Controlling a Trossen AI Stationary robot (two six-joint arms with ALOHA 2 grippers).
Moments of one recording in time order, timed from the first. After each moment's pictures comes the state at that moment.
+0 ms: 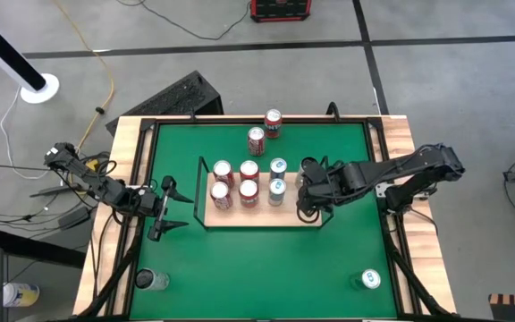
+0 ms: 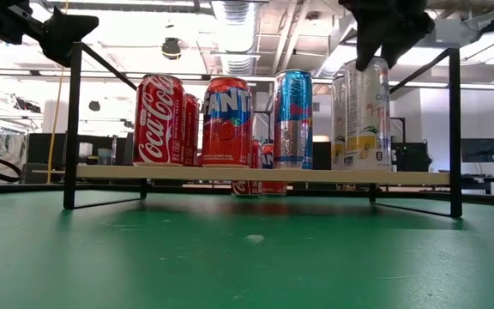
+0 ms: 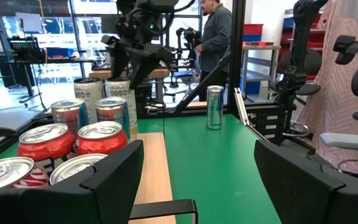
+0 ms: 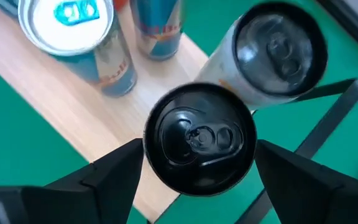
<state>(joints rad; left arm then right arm) -0.55 0.28 0.13 0.30 -0.42 0.06 0.23 1.51 1.43 -1.30 0.46 0.96</state>
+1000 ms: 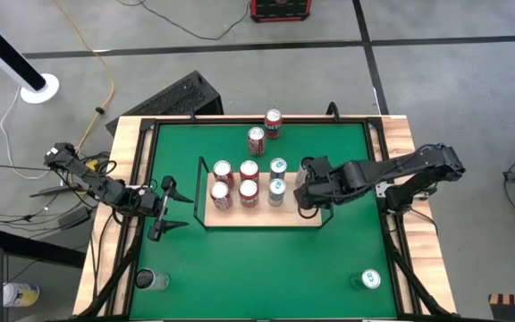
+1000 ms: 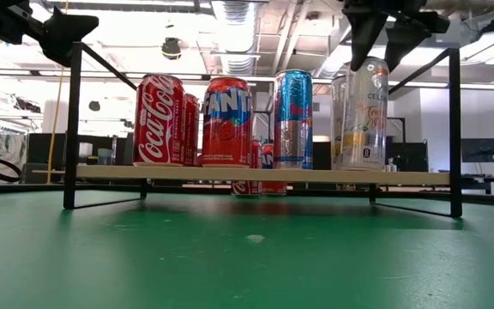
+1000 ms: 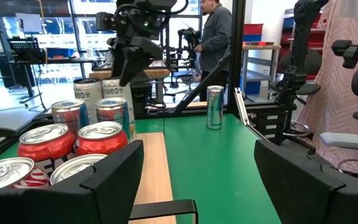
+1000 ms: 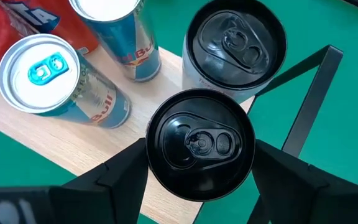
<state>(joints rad) -0.55 0.28 0.13 0.30 -0.42 0.06 0.21 1.51 1.43 -1.30 0.47 1.27</state>
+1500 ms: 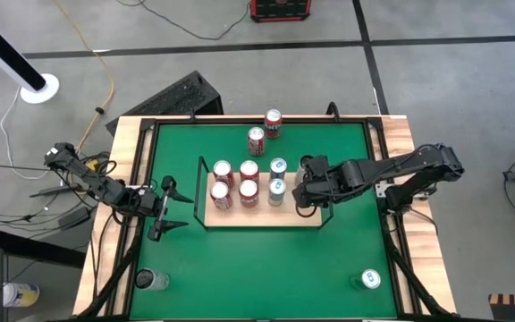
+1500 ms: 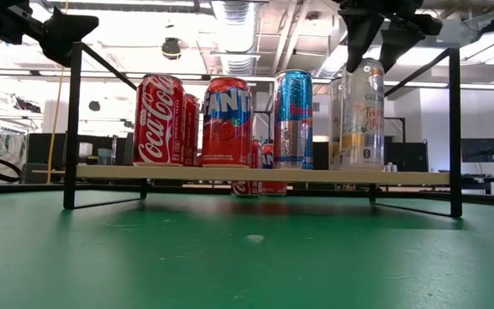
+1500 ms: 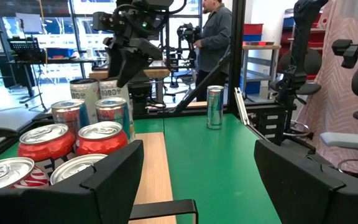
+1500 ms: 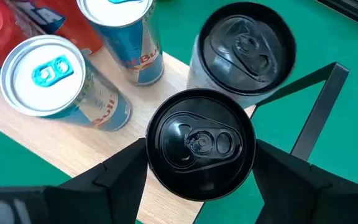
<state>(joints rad) -0.55 0.28 0.13 0.30 -0.42 0.06 0.20 1.52 1.43 -1.27 0.48 1.20</state>
